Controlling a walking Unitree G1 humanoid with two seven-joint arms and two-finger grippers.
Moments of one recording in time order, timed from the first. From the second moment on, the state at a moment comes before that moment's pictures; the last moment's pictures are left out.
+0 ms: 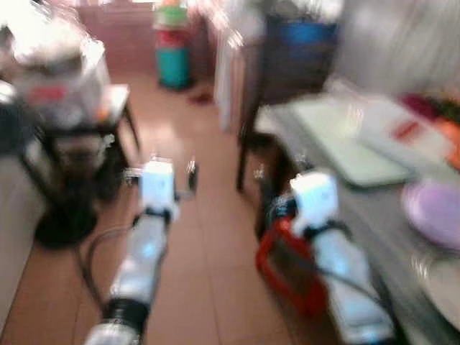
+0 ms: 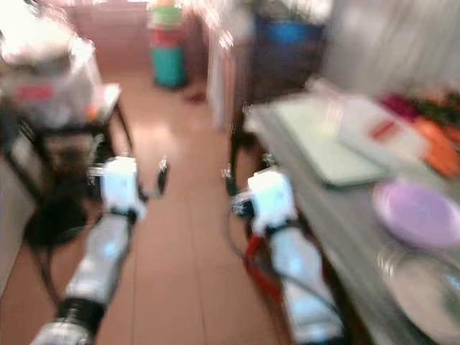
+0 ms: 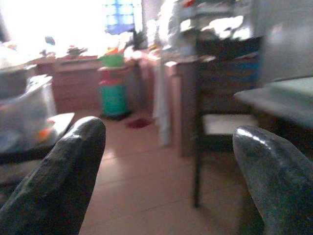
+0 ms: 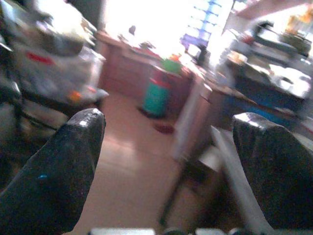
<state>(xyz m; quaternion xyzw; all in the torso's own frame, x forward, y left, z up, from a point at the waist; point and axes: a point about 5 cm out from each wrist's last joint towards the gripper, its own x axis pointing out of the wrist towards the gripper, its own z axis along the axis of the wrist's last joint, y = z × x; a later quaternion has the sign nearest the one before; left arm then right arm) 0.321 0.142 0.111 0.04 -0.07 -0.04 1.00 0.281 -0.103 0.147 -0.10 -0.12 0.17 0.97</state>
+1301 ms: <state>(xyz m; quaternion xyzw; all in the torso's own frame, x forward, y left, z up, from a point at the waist) 0.322 0.143 0.112 0.03 -0.07 -0.04 1.00 0.284 -0.107 0.147 -0.08 -0.12 0.16 0.98</state>
